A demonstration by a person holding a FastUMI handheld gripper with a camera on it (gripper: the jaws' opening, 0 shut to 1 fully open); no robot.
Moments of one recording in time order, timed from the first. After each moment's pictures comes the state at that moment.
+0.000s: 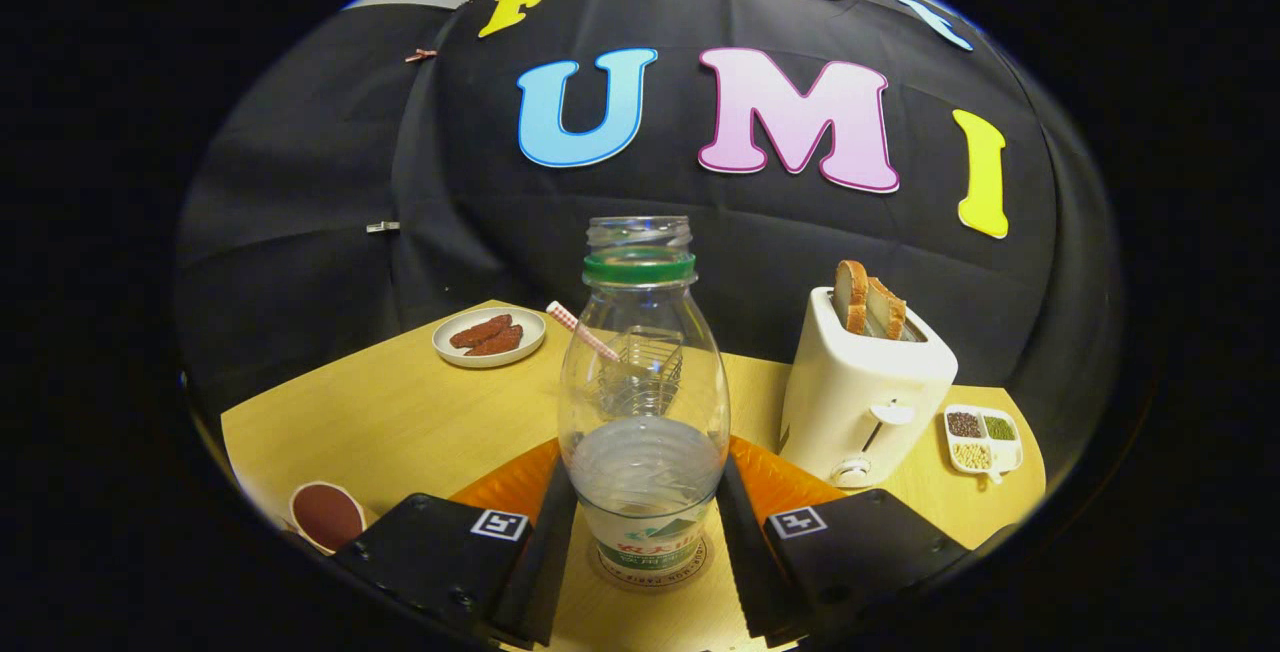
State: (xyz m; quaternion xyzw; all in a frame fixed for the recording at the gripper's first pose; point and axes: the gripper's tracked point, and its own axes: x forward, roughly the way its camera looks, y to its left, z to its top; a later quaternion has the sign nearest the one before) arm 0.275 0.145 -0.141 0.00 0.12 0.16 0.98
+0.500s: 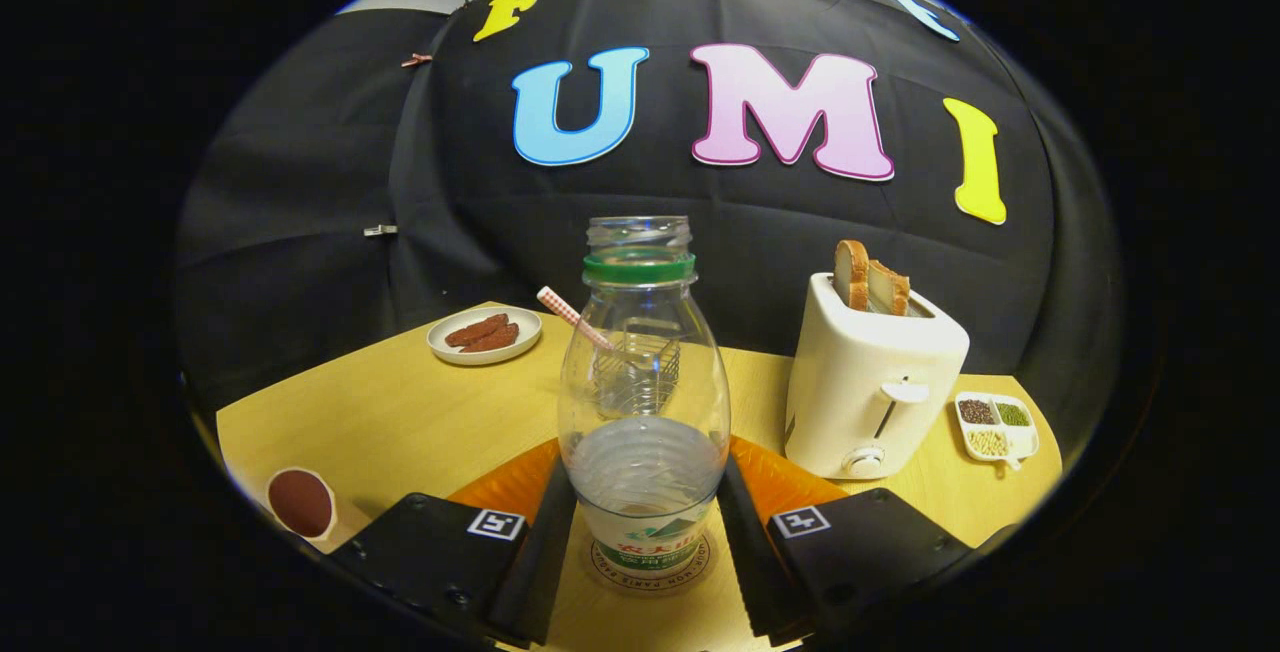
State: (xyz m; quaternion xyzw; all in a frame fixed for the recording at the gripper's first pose) arm 0.280 0.140 -0.165 0.00 0.11 0.16 0.98
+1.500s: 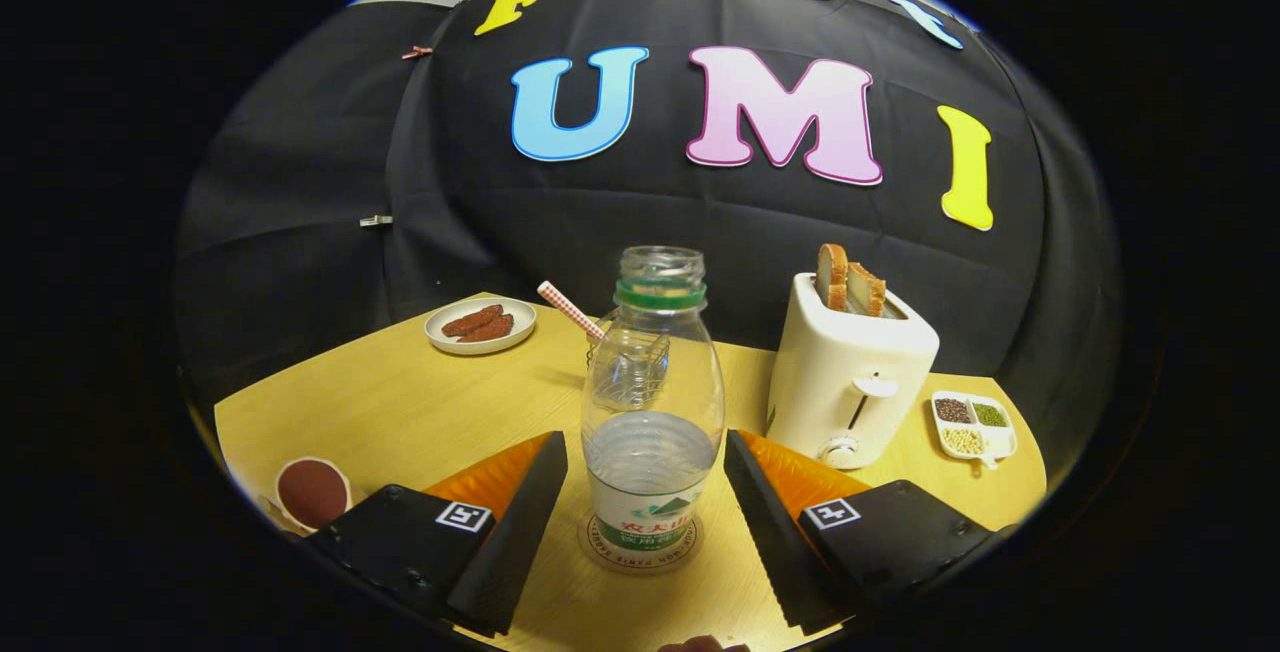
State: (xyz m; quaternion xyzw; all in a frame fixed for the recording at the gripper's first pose) arm 0.256 0.125 -0.150 0.00 0.12 0.14 0.98
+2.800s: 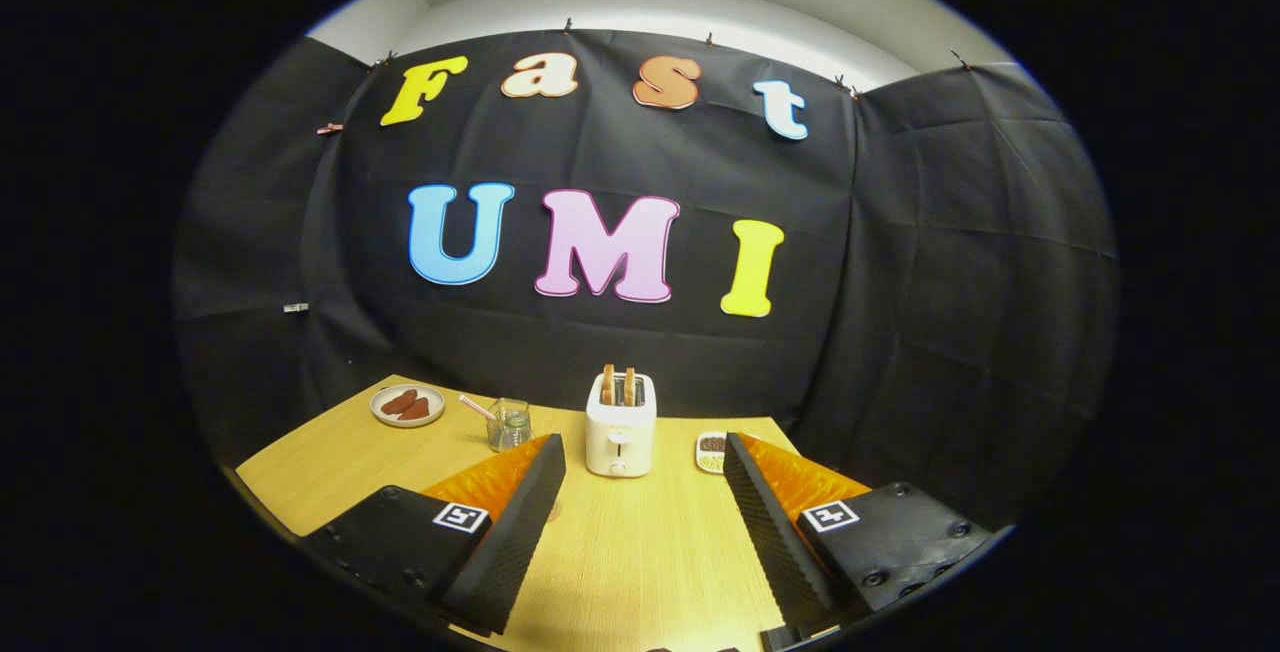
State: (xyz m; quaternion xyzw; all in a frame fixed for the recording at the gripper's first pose) arm 0.007 -0.017 0.060 0.00 0.05 -0.08 1.00
